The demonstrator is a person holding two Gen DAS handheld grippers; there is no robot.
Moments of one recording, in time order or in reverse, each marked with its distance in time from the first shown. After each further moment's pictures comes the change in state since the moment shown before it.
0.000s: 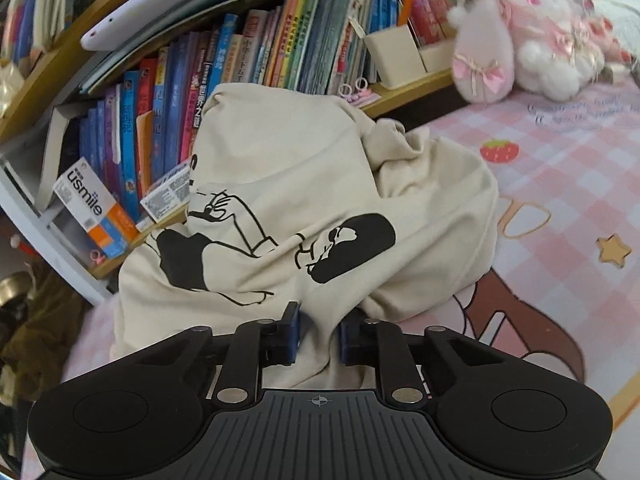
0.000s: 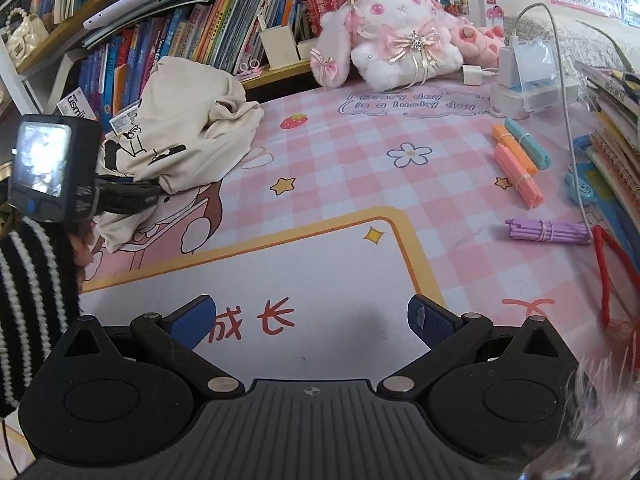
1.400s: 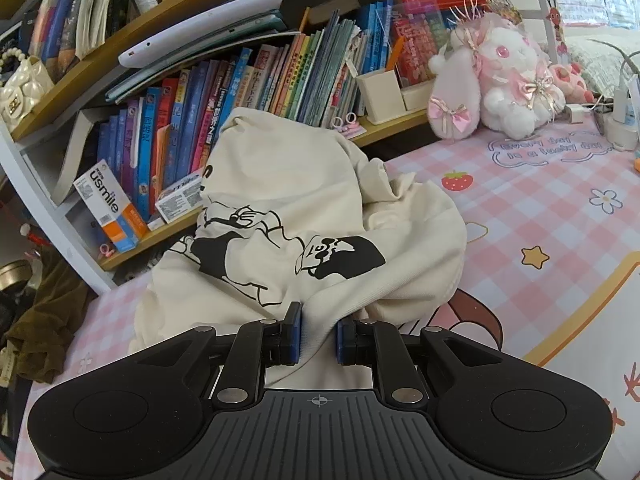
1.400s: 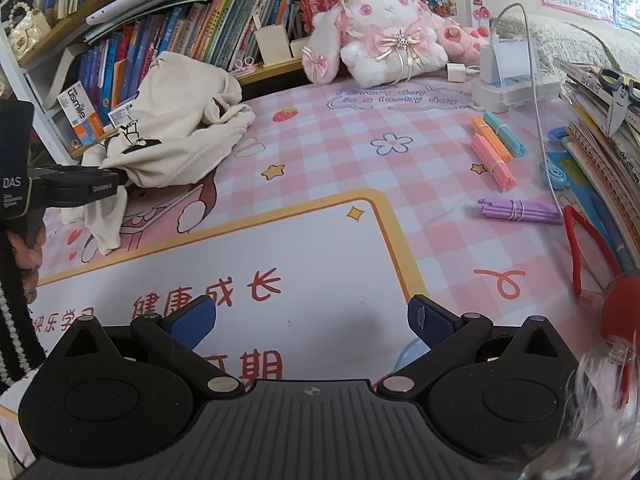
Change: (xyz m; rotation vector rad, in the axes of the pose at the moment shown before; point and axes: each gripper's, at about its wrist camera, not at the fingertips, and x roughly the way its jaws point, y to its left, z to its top) left arm -0.066 0.012 -0.006 -0.049 -0.043 -0.048; right arm -0.019 -0.005 -0.018 -0.008 -0.003 -0.026
